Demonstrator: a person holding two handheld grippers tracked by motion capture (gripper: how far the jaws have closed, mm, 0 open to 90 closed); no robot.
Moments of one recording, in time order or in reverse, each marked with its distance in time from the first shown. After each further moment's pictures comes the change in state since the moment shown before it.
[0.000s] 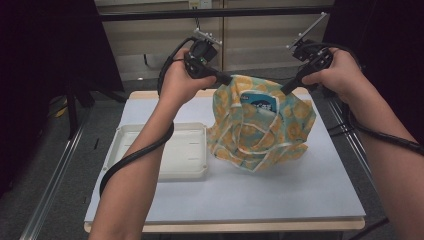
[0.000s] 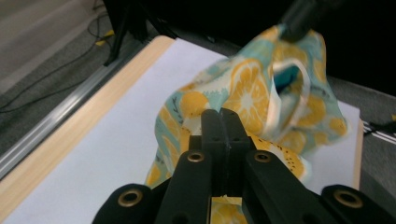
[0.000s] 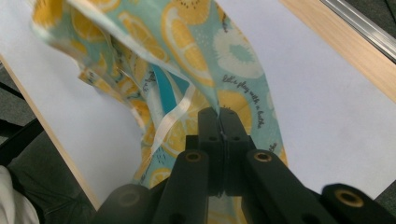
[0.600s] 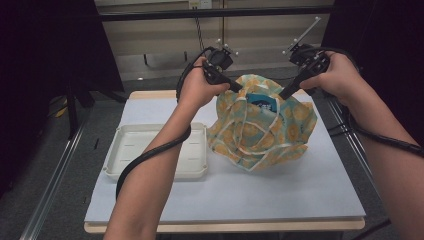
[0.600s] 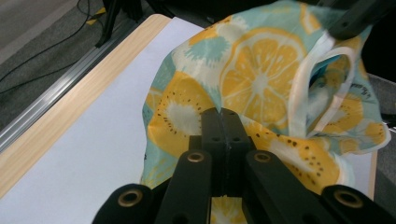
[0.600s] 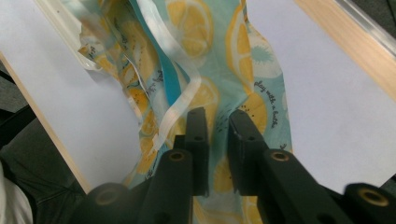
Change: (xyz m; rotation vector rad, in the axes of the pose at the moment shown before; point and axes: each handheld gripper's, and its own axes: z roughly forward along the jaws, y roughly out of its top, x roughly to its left) left arm 0.006 -0.008 0.050 0.105 -0.020 -0.024; right arm 0.008 0.000 0.003 0.039 -0.022 -0.036
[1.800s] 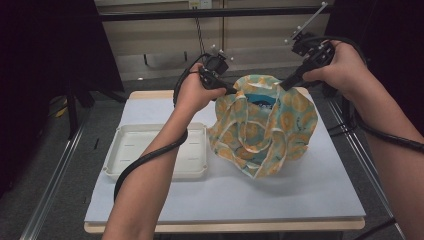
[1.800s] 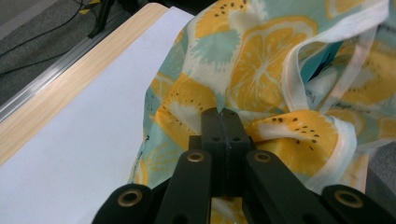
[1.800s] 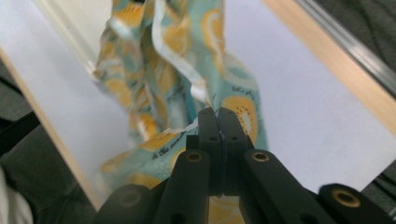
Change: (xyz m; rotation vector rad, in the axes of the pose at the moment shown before) left arm 0.005 -0.016 0.003 0.000 -0.025 -0.041; right arm 0.013 0.010 -0.027 -0.053 -0.037 -0.018
